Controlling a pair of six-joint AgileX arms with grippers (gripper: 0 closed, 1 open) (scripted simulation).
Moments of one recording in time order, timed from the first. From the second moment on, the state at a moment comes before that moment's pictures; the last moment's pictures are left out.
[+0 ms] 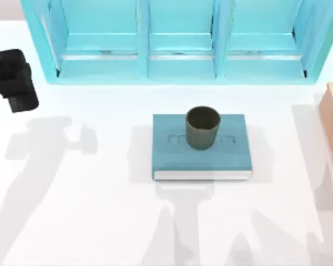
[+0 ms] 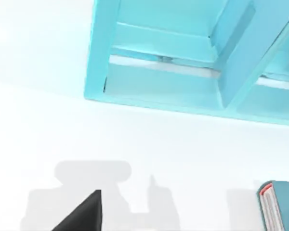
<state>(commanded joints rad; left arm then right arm) -0.28 0.85 0.87 -0.55 -0.09 -0.31 0.00 0.00 0.00 0.00 0.00 0.00</state>
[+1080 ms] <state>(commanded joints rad) -0.85 2.30 2.40 -1.43 -0.22 -0.80 0.00 0.00 0.00 0.00 0.00 0.00</state>
